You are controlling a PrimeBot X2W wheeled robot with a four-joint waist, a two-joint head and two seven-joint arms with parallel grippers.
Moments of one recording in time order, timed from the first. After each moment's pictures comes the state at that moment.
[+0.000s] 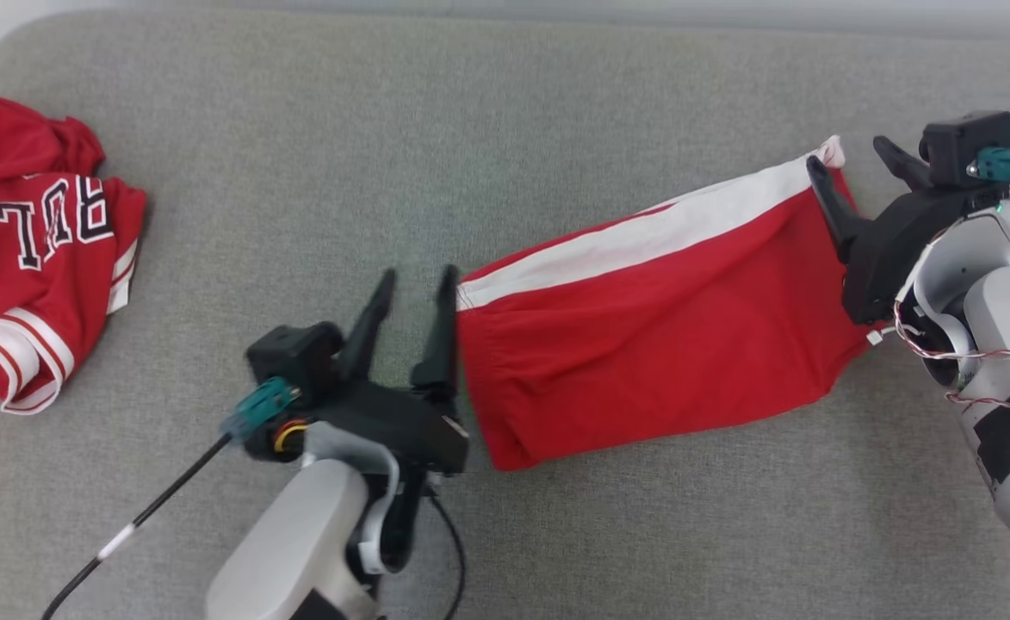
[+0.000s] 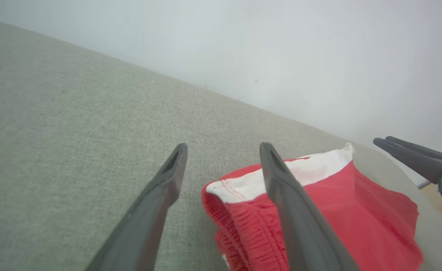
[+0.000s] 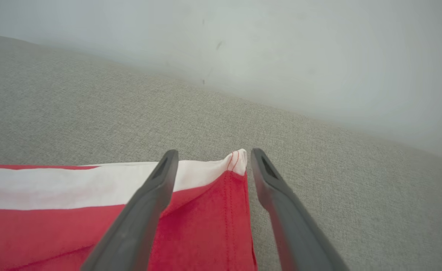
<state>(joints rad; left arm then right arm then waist) -0.60 0.09 -0.54 0.46 -0.78 0.07 -0.26 -0.87 -0.40 0.38 0.69 0.39 0.13 0.14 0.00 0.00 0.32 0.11</state>
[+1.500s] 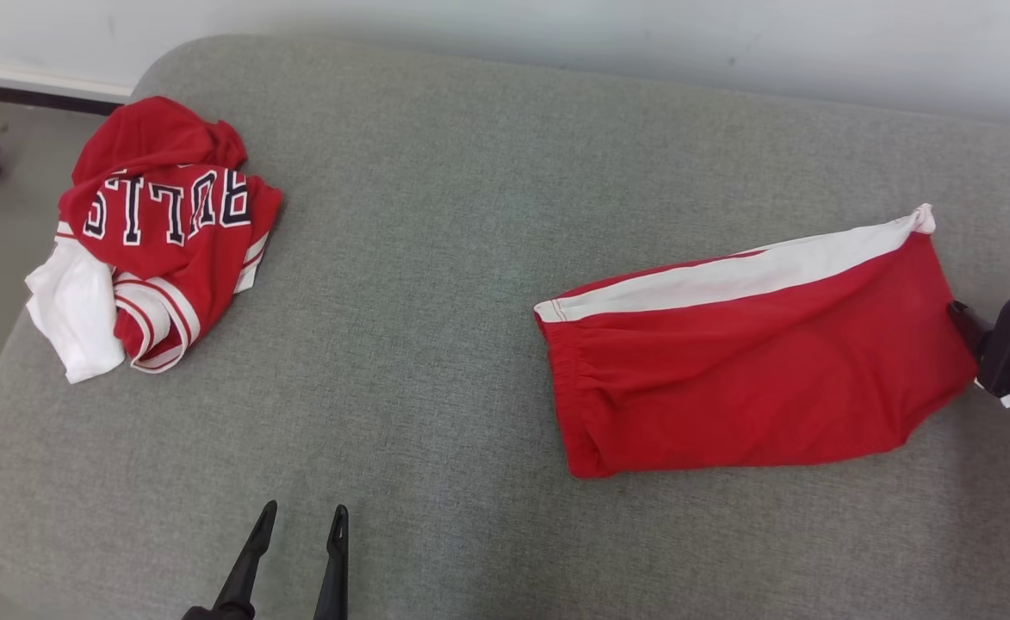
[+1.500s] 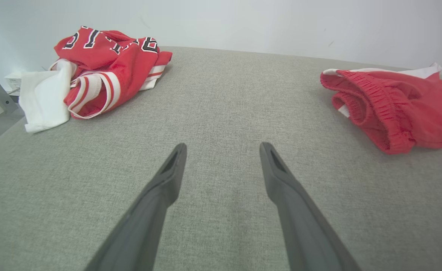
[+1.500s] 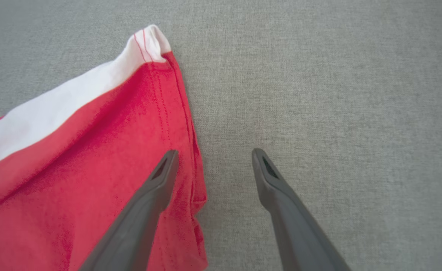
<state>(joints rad) 0.05 0.14 -0.20 0.09 -0.22 -0.03 -0.26 -0.71 -0.47 0.03 0.79 0.48 0.13 0.55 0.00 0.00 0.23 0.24</state>
